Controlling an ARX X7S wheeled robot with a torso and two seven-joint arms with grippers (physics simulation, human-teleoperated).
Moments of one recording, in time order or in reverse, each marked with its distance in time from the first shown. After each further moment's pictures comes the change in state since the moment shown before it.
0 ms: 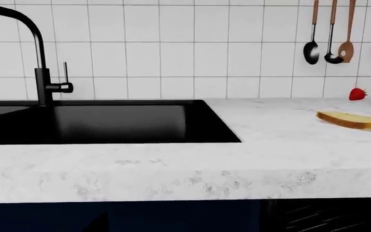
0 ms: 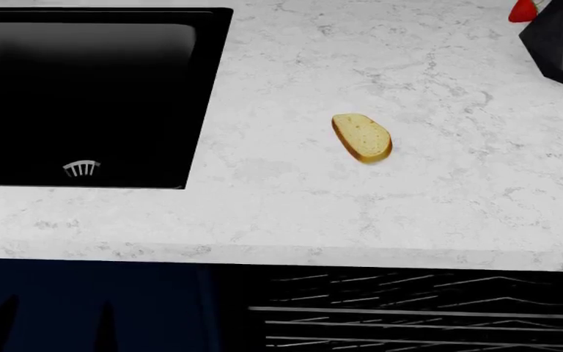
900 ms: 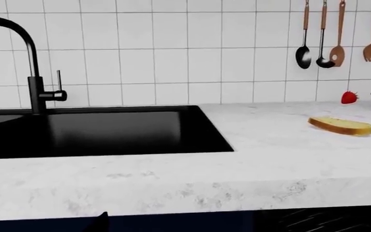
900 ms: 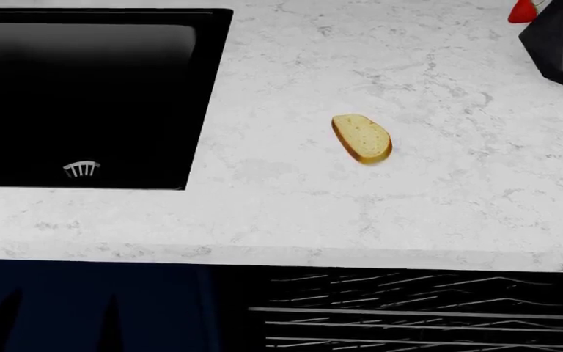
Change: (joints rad) left arm -0.018 -0.015 0.023 0.029 0.000 -0.024 -0.010; right arm -0.112 -0.022 -0.105 0.240 -0.016 -0.120 0.188
